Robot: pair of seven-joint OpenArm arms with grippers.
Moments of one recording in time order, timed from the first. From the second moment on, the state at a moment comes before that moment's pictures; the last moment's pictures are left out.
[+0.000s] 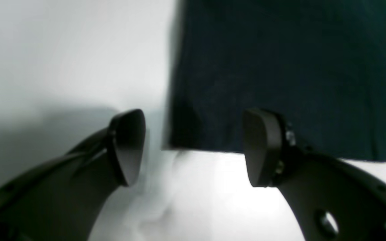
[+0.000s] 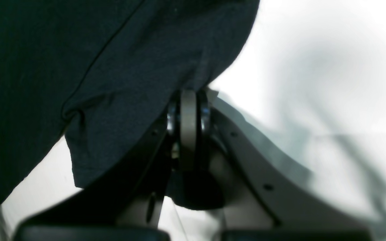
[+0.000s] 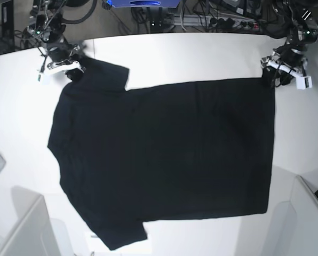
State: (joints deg) left arm 22.4 -10.2 -41.3 88.9 -35.2 -32.4 40.0; right arm -28.1 5.7 16.4 93.2 42.7 3.1 -34.0
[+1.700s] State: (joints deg) left arm 32.4 -11.0 -37.8 90.0 -37.0 -26.8 37.5; right arm -43.2 5.0 16.2 106.5 39.5 0.4 -38.7
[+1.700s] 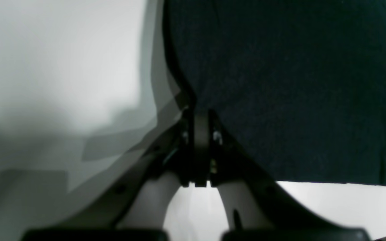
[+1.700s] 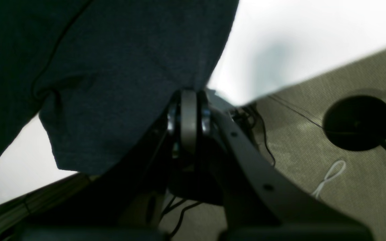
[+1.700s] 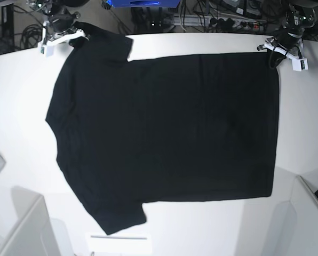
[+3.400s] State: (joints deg) left arm 16.4 -11.6 -37.3 97.3 -27.4 -18.3 49.0; right arm -11.5 5.1 16.1 107.7 38.5 0.0 -55.6
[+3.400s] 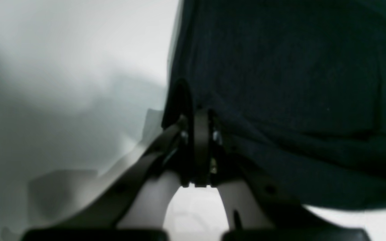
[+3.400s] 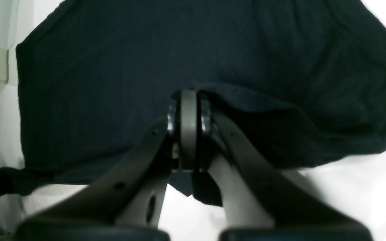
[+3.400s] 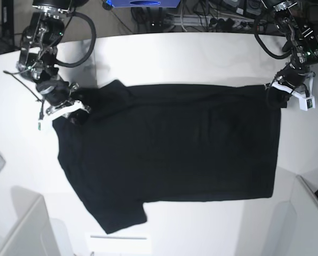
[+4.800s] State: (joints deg) left arm 4.5 -11.9 -37.3 92.1 -23.4 -15.5 49.0; right arm 8.8 6.0 15.7 84.9 38.3 -0.1 -55.0
